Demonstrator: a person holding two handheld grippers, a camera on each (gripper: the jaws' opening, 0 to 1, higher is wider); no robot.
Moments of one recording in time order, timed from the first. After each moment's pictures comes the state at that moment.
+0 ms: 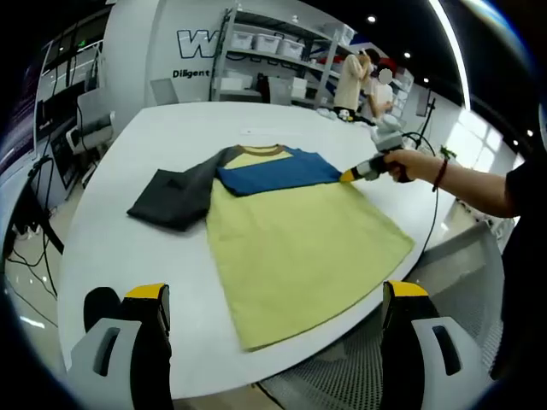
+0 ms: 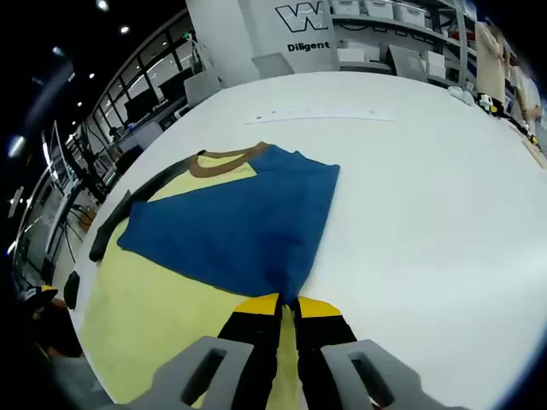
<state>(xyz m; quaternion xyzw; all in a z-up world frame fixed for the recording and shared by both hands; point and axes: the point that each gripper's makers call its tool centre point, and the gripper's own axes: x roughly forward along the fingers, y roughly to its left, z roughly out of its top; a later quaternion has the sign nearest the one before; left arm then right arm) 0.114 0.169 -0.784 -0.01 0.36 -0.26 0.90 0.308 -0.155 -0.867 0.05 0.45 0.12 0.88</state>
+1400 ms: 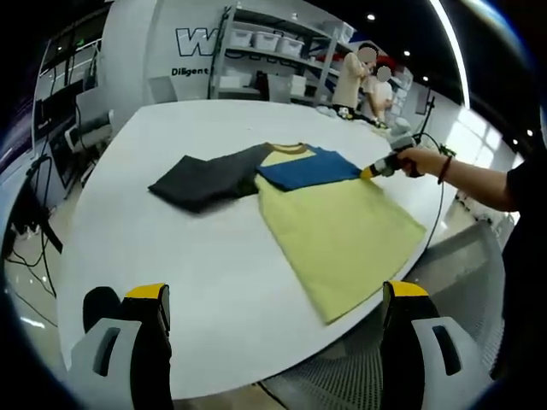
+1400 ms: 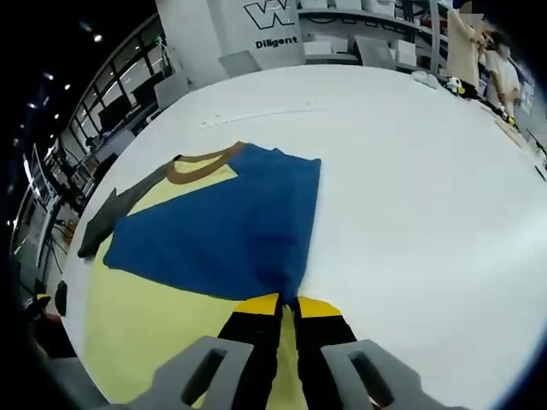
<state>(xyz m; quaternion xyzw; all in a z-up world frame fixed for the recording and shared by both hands) 0.114 0.170 -0.787 -0.01 0.36 -0.26 0.89 0.300 -0.239 -0.867 0.06 0.47 0.06 0.88</state>
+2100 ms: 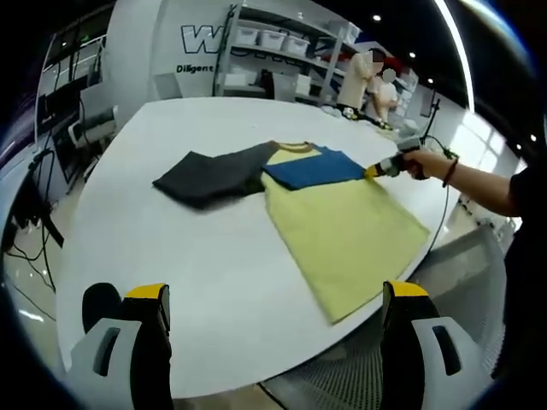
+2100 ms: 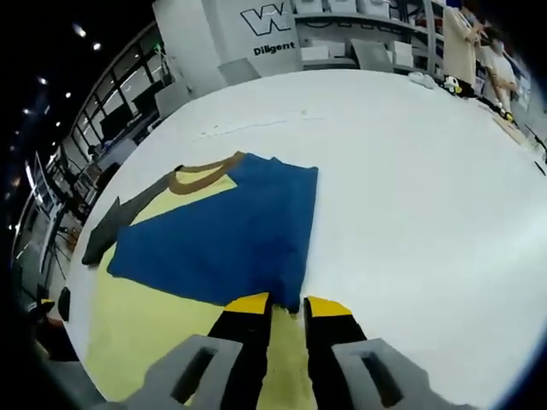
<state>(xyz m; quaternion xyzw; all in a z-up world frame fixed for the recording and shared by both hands) 0.118 0.172 -0.790 -0.02 0.37 -0.25 0.90 0.308 -0.246 -0.855 0.07 0.43 0.06 0.90</state>
